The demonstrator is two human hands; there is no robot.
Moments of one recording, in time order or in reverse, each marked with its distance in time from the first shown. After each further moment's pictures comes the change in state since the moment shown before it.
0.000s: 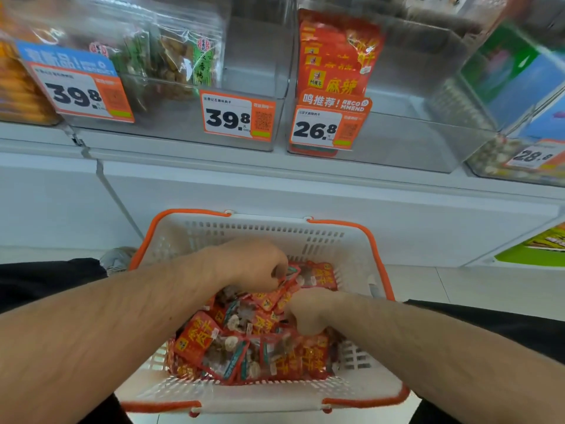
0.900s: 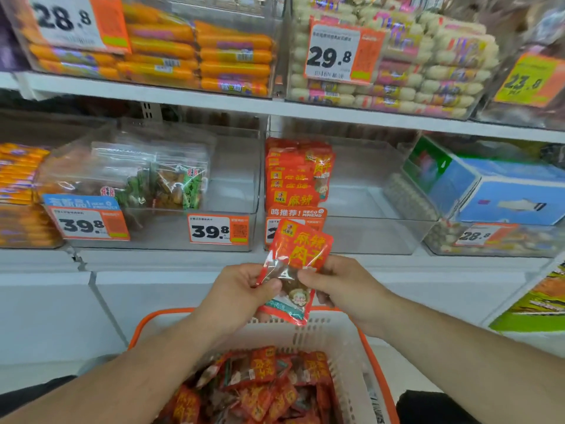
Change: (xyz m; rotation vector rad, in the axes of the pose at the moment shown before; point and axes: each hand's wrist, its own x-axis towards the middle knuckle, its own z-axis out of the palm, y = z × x) left_hand -0.016 0.018 -0.075 -1.241 0.722 -0.044; right_hand -0.138 0.060 -0.117 1.470 0.888 -0.138
